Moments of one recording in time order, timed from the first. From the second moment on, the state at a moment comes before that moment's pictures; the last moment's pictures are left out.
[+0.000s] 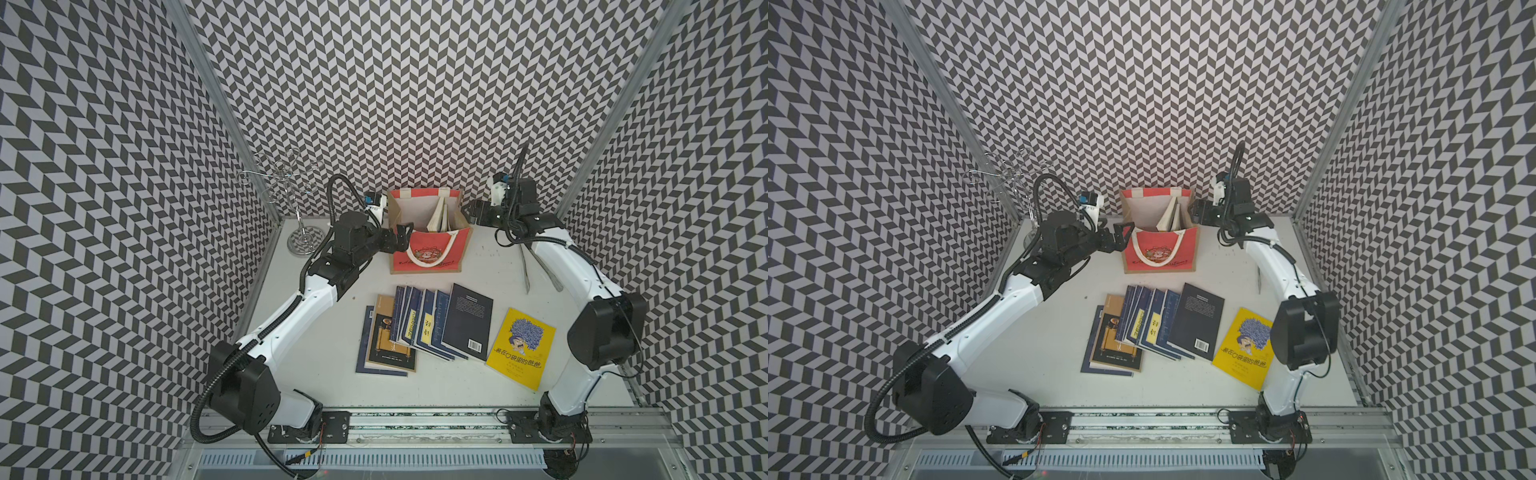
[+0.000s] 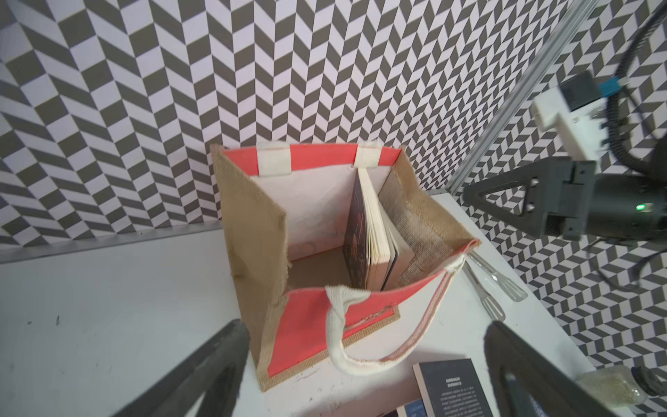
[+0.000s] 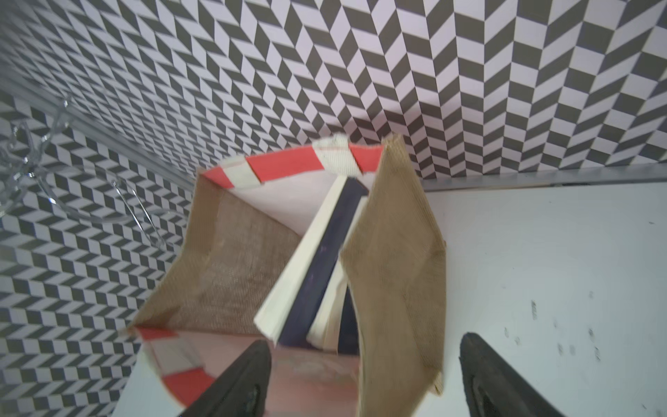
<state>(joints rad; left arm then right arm) -0.47 1.38 1.18 -0.04 0.16 -0.29 0.20 1.71 1.59 -0.42 -0.26 0.34</state>
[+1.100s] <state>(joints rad) -0.87 1.34 0.75 0.13 0.24 -0.48 0.34 1.30 0.49 -0.09 -0.24 0.50</state>
